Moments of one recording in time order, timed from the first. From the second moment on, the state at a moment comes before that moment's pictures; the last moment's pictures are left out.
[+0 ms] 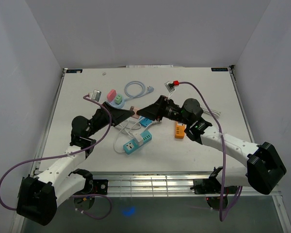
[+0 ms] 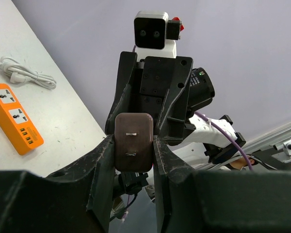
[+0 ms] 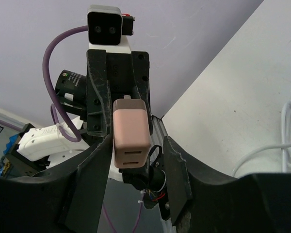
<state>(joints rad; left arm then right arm) -0.35 0.94 0.45 0.84 0.67 -1.25 0.76 1.27 0.79 0.63 -0.50 0.97</state>
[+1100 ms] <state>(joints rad) -0.35 0.90 0.53 0.46 0.63 -1.01 0.77 1.25 0.79 0.54 -0.48 0.94</state>
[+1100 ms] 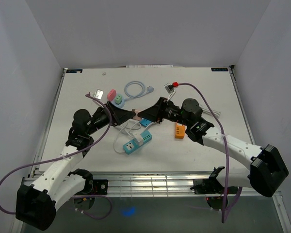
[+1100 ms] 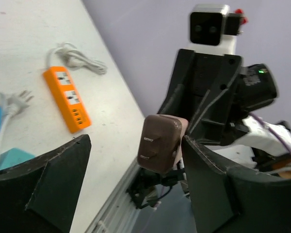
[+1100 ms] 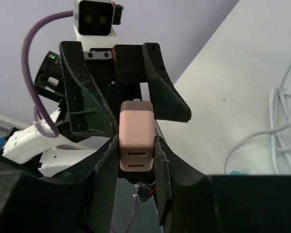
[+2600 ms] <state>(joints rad) -0.26 0.99 0.51 -0.30 0.20 -0.81 0.90 1.39 1.22 -0.71 -0.03 0.50</state>
